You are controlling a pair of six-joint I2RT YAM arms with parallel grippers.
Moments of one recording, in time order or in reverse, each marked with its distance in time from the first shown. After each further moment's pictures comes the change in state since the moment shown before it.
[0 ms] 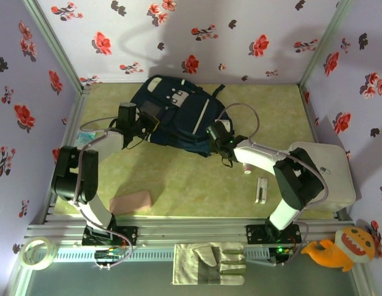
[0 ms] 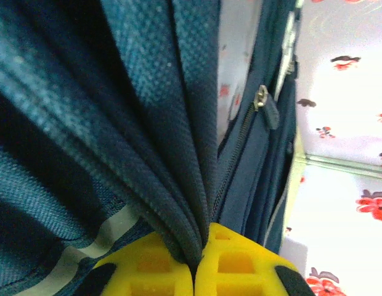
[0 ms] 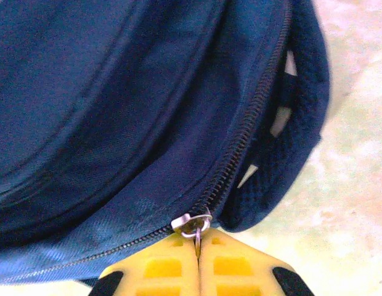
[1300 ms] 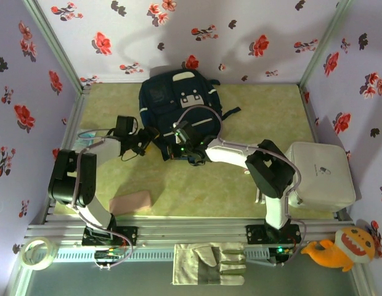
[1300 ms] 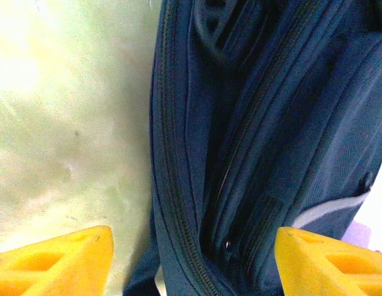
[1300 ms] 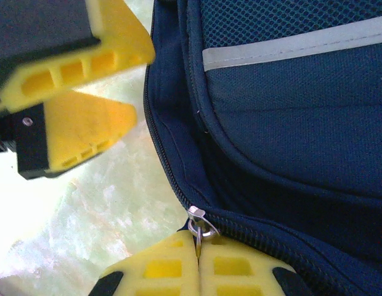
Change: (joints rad) left arm 0.025 -0.059 -0.143 -0.126 0.047 0.094; right arm 0.196 0.267 0.277 0.167 -0.444 0.042
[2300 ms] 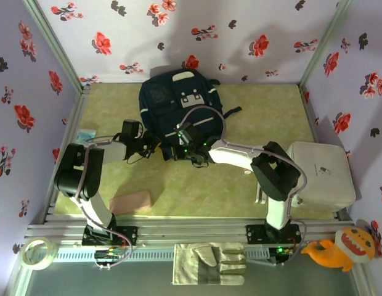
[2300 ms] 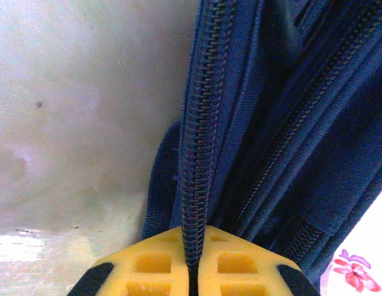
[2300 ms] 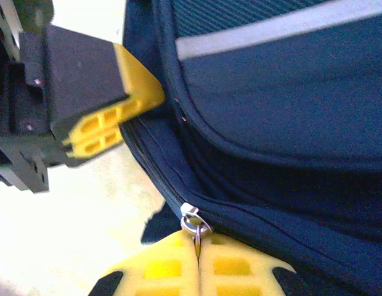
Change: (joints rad) left arm -0.031 0.083 -0.046 0.167 0.021 -0.139; right arm -0.002 -0.073 -0.055 -0.066 0.072 -0.003
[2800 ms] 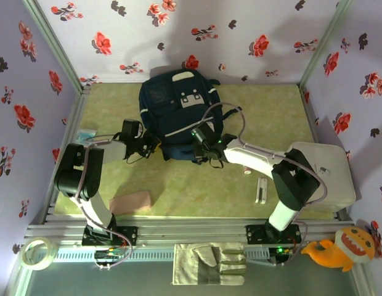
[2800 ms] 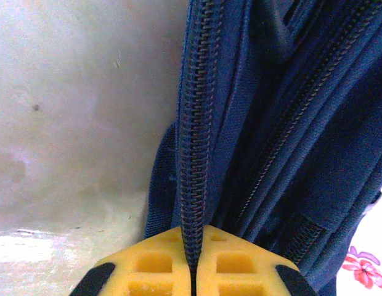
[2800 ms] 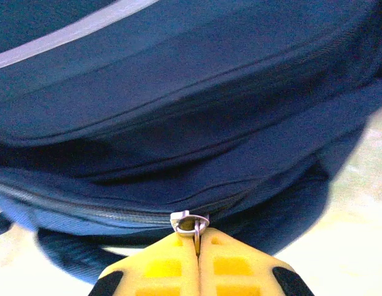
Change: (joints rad) left arm 0.000 0.000 0.011 -0.023 0.002 0.032; right arm -0.079 -0.163 -0.077 -0.248 0.290 0.032
